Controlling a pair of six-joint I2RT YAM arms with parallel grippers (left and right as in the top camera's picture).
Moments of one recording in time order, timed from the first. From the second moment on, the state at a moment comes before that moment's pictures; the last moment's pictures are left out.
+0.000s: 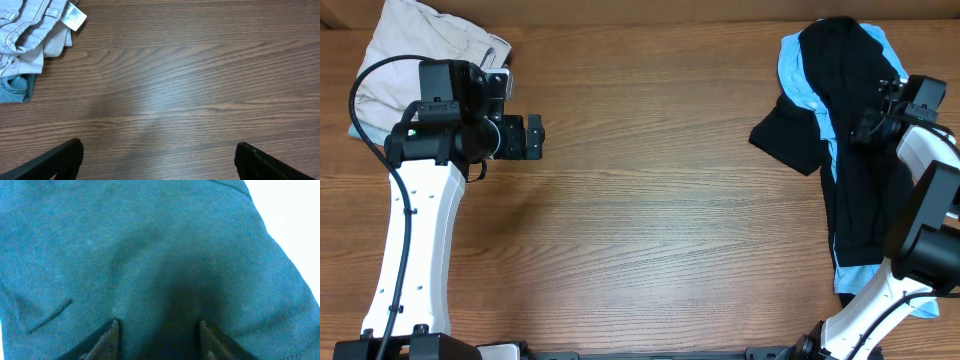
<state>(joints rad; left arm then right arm) 0.06 1.50 1.40 -0.92 0.19 0.05 -0.42 2.09 1.39 -0.28 -0.03 -0.14</state>
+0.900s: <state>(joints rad) 0.06 1.51 1.44 -0.91 0.19 0.04 -0.42 1.86 1.48 -0.61 -0.27 -0.04</state>
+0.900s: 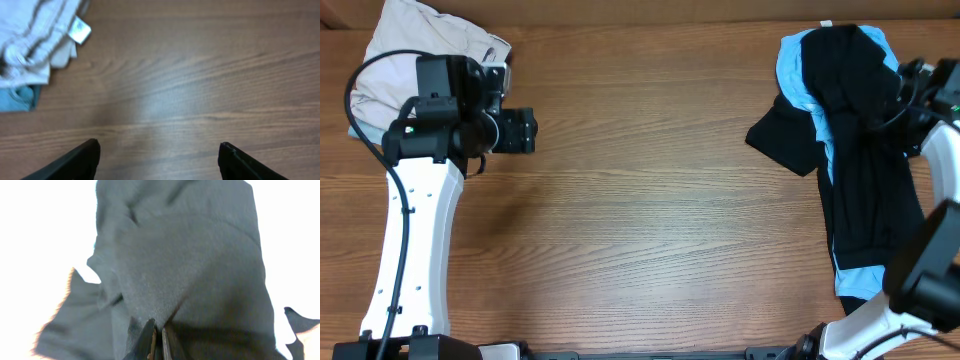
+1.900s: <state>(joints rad) 0.27 1.51 1.58 -0.98 0.19 0.06 0.44 1.77 1.87 -1.17 -0.45 0.07</state>
